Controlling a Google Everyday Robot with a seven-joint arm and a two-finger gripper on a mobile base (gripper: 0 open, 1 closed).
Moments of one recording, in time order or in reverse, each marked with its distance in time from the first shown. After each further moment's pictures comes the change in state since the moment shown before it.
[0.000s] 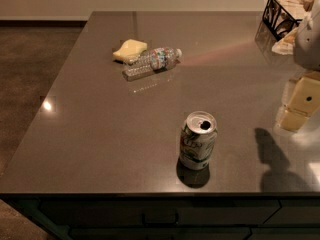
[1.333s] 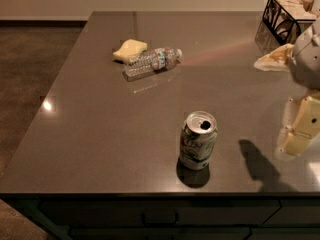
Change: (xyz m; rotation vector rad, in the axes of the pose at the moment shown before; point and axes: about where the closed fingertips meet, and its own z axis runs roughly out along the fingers) arm -0.021 0.045 0.002 -0.115 -0.153 -0.130
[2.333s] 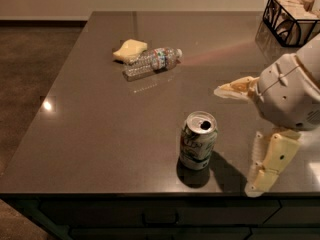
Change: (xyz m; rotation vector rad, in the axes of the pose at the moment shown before) arm -0.045 0.051 0.040 -0.108 -0.195 -0.144
